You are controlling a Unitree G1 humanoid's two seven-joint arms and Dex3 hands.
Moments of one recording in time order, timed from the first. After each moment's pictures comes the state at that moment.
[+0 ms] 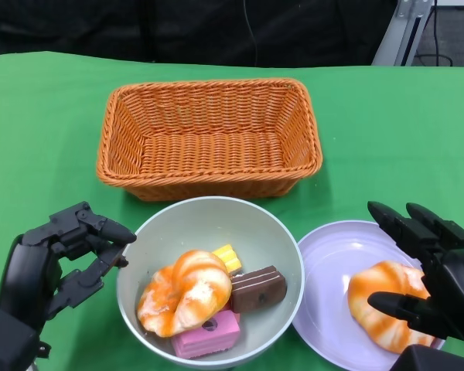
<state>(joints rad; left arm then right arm) -0.09 0.12 0.12 0.48 -0.08 -0.74 -0.21 0.12 -0.38 0.21 -0.12 -0.64 -0.15 -0.21</state>
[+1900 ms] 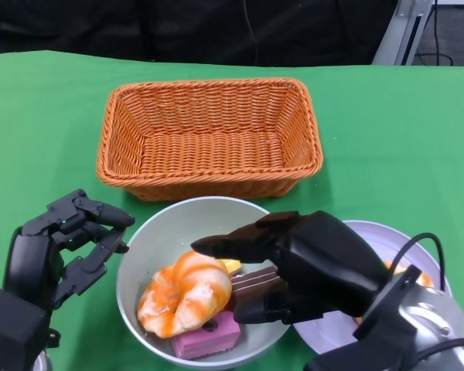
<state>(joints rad) -0.11 0.07 0.14 0.44 -0.05 -0.67 -0.10 -0.23 -0.23 0.46 -0.06 -0.69 -0.35 0.08</state>
